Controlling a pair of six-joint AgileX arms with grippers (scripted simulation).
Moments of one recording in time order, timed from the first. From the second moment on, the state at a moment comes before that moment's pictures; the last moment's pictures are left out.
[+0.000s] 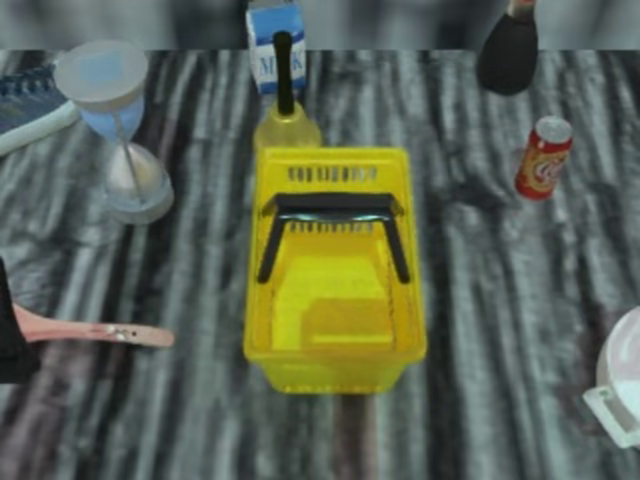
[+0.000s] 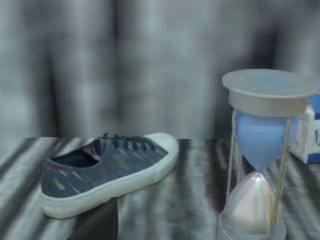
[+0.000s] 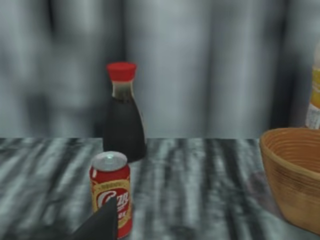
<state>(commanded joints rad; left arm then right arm) 0.00 0.00 0.00 0.00 0.00 0.00 0.00 0.00 0.00 0.00 0.00 0.00</state>
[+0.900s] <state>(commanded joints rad) 0.00 0.00 0.00 0.00 0.00 0.00 0.03 0.79 0.64 -0.51 0.00 -0.15</state>
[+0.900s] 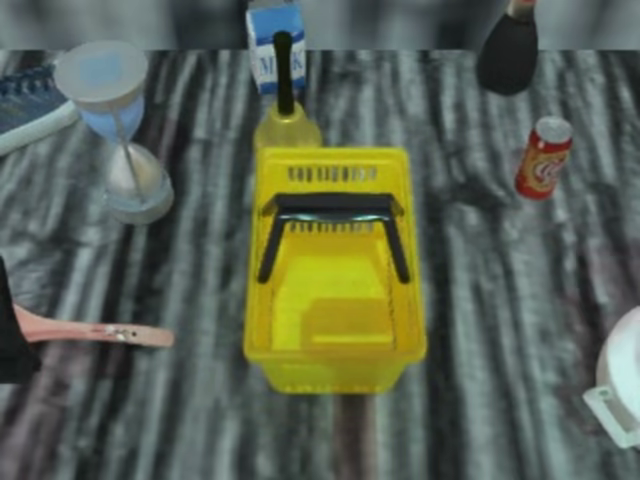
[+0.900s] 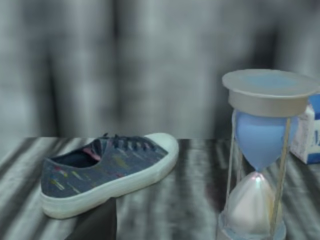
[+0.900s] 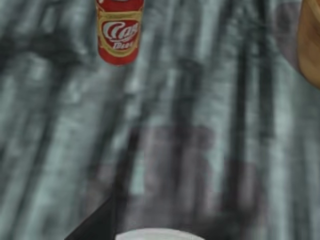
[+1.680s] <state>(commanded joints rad) 0.00 0.00 0.00 0.00 0.00 0.00 0.10 2.10 1.90 -1.22 -0.02 -0.46</state>
